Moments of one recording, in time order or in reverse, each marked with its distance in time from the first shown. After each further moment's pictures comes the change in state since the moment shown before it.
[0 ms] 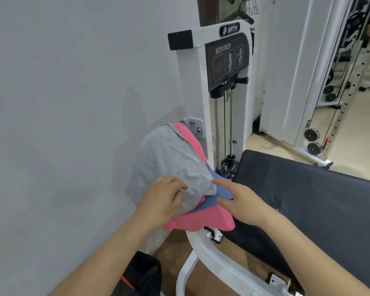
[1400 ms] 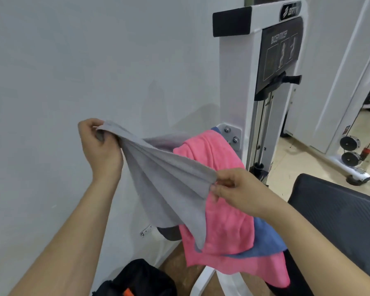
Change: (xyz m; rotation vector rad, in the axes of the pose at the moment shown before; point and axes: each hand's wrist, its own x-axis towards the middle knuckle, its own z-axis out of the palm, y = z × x) left_hand 0.121 -0.169 -0.104 -0.510 1.091 -0.411; right_hand 0.152 -0.078 0.008 0.325 -0.072 -0.223
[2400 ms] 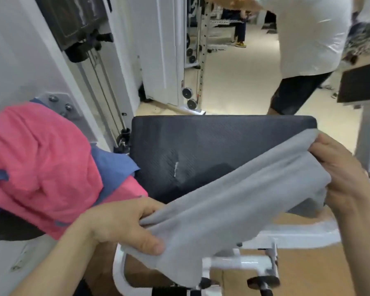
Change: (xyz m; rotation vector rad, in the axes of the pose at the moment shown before) left_hand -0.276 0.124 0.004 -0.259 -2.586 -0.191; right_hand -0.408 0.001 -0.083 0.478 1.181 0.403
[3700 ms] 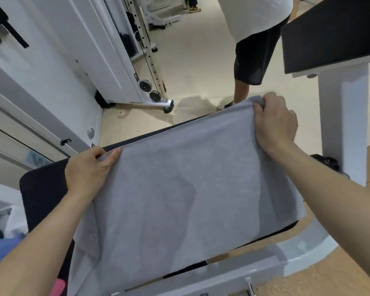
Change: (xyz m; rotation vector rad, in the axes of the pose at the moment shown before) left_hand 0.286 0.011 -0.143 0.801 1.320 -0.187; right_hand 0.260 0.082 -0.181 -1.101 0.680 -0.248
